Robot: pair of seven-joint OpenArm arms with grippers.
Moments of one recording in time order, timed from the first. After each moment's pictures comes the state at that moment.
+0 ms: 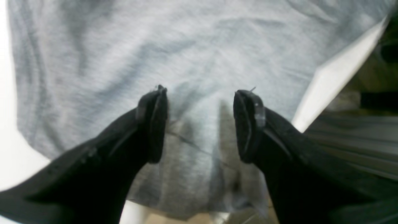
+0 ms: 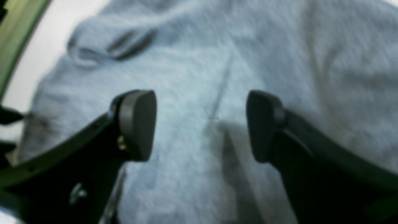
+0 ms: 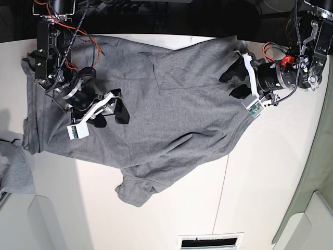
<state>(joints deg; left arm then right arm) 12.4 -30.7 5.0 90.7 -29.6 -36.2 36.4 -4.1 4.8 6.3 80.7 25.1 31.4 -35.4</state>
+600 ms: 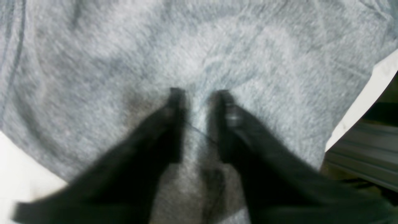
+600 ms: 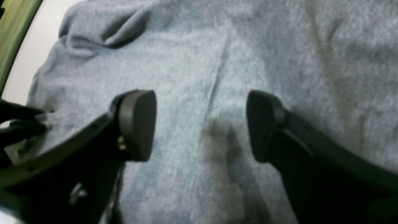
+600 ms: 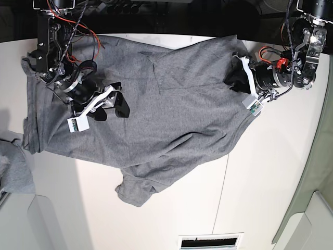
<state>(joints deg) 9.5 -27.5 5.0 81.7 -27.2 -37.7 35.9 -5.5 4.8 6.2 80.7 25.1 31.4 -34.4</state>
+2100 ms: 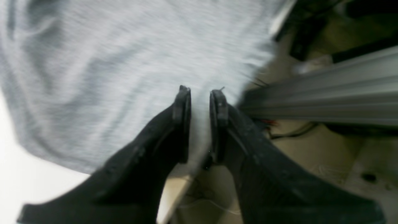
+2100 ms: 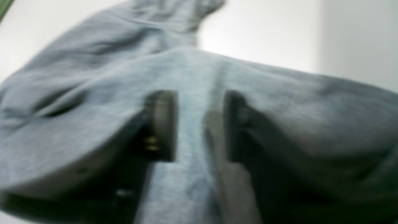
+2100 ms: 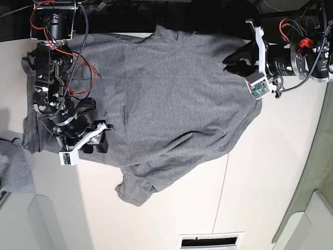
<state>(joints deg) 20.9 -40.4 4.9 109.9 -39.3 -38.0 42.8 6.1 4.7 6.2 75.4 13.5 20.3 -30.3</state>
